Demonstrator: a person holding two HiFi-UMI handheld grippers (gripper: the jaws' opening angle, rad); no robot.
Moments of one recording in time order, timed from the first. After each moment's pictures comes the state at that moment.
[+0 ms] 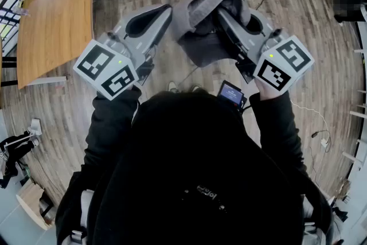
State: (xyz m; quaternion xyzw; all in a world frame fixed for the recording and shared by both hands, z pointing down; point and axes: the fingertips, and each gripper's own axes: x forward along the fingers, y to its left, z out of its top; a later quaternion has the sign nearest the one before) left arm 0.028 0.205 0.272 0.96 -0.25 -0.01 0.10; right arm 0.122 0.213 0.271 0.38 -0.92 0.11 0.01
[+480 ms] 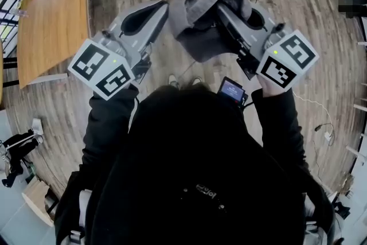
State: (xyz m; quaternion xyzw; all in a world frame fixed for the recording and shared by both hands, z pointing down) left arm 0.043 0.206 0.281 0.96 -0.25 0.01 0.11; right arm 0.136 0.215 0.277 0.36 -0.92 0.12 -0.01
